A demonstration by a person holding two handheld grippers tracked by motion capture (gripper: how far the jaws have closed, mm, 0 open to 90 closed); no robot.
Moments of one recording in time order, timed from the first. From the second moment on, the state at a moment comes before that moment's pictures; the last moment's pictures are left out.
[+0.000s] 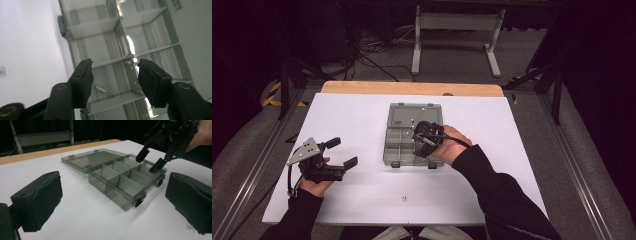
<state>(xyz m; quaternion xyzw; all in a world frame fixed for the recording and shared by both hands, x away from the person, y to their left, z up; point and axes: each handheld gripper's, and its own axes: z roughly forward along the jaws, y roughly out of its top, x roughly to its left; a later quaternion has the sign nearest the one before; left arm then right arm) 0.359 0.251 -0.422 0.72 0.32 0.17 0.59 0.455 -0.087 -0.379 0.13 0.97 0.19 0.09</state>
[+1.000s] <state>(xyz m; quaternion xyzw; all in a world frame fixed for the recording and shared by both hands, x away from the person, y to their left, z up) 0.359 0.251 -0.422 0.72 0.32 0.17 0.59 0.387 -0.054 -0.351 0.05 0.97 0.23 0.07</state>
